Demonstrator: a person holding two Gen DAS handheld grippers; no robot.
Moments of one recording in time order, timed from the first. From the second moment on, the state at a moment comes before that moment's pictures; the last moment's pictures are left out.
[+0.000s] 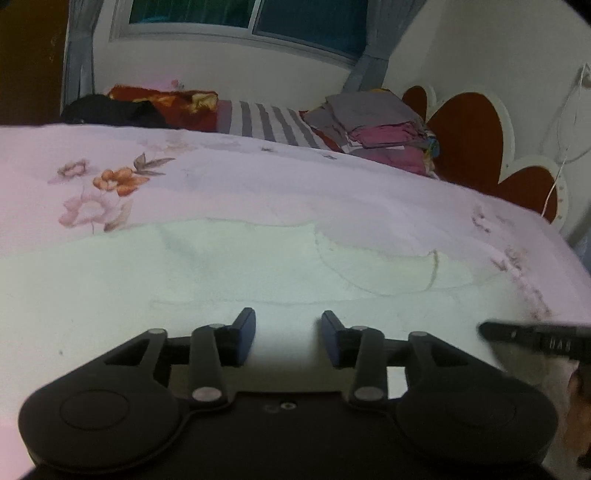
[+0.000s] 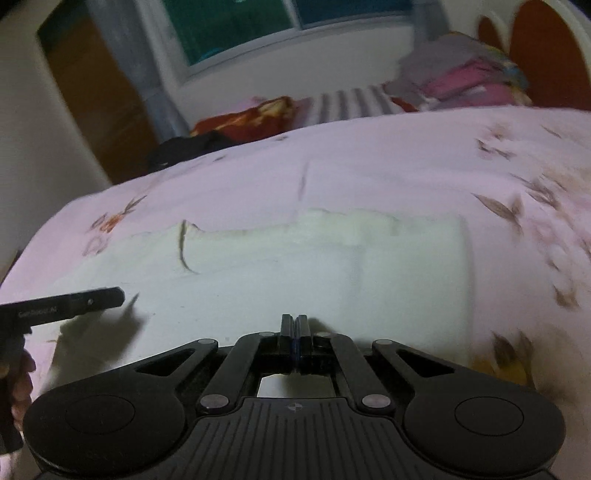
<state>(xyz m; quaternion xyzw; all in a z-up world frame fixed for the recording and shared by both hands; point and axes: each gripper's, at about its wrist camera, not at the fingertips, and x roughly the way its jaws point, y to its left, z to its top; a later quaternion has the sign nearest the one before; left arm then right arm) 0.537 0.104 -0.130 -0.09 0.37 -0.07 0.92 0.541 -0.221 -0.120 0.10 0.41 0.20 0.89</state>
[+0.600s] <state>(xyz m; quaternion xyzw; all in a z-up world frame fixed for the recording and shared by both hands) 0.506 0.112 -0.129 -0.08 0.38 -0.08 0.92 0.526 -0.271 -0.113 0.10 0.43 0.09 0.89</state>
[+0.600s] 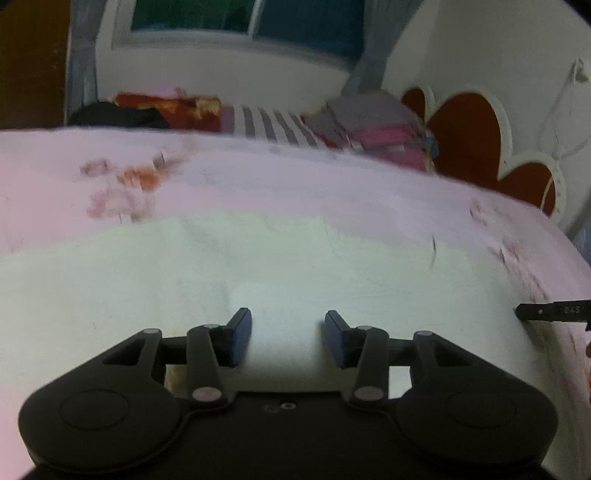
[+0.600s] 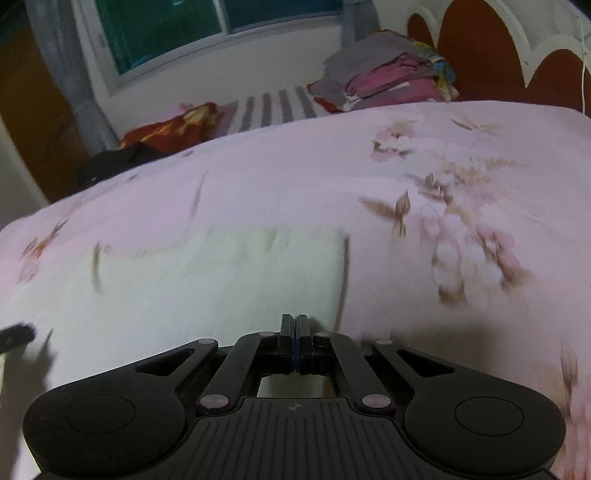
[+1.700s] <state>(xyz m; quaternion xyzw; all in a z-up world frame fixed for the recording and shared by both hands) 0.337 0.425 -0.136 -0.41 0.24 0.21 0.85 0.431 -0.208 -0.079 0.12 0.38 0.07 0.91</state>
